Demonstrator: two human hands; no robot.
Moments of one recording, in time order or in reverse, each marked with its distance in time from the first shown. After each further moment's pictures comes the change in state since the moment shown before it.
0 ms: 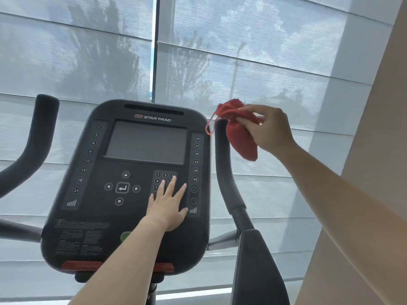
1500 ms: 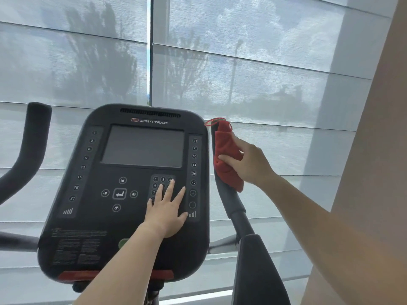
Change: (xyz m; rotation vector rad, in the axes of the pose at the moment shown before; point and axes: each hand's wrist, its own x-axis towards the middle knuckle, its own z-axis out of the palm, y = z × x) left_hand 0.002 0.001 0.000 0.005 -0.012 -0.006; right_hand -0.039 0.040 0.039 -0.118 -0.283 0.202
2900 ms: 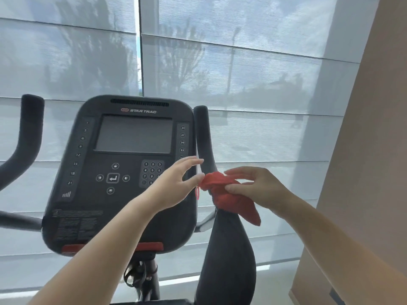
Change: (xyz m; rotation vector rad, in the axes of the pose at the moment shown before) left_hand -0.061 0.068 -0.070 -0.641 0.142 0.325; right_hand -0.114 0.011 -0.047 0.420 -0.246 0.267
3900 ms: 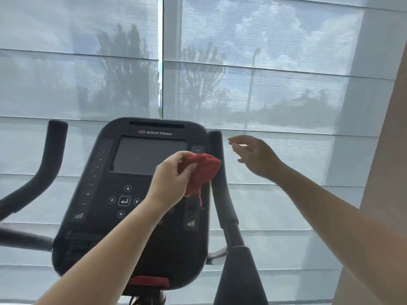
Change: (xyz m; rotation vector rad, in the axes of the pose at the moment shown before) left_hand 0.043 -0.001 -0.029 -0.102 0.514 0.014; right_hand 0.125 -0.043 -0.020 -0.137 0.115 -0.327
